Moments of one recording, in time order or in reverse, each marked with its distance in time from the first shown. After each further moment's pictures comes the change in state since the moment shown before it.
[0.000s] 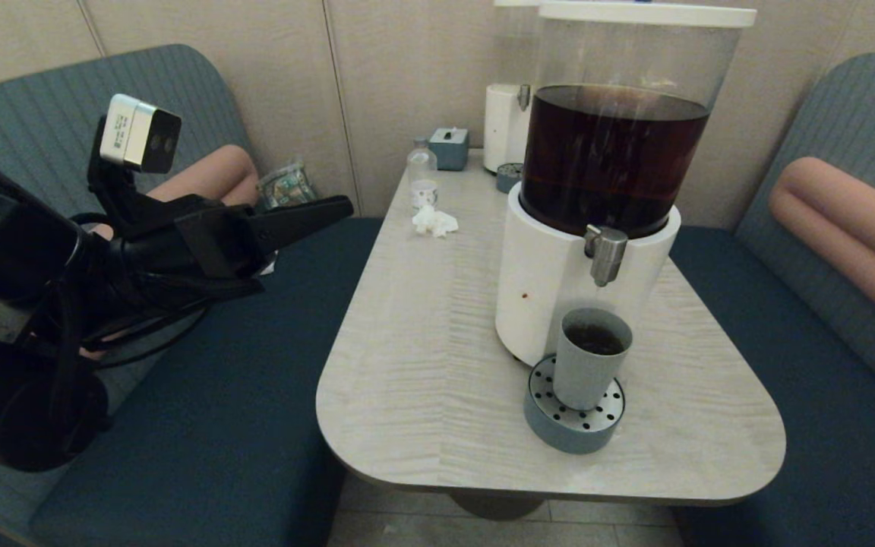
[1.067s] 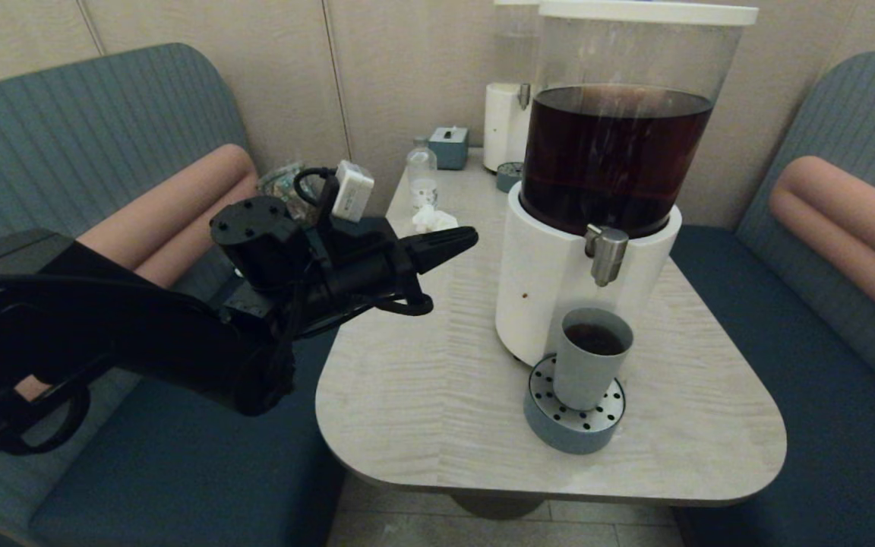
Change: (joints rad) left arm -0.236 0.365 -0.349 0.156 0.227 0.530; right arm 0.000 0.000 0.000 0.000 0.000 0.000
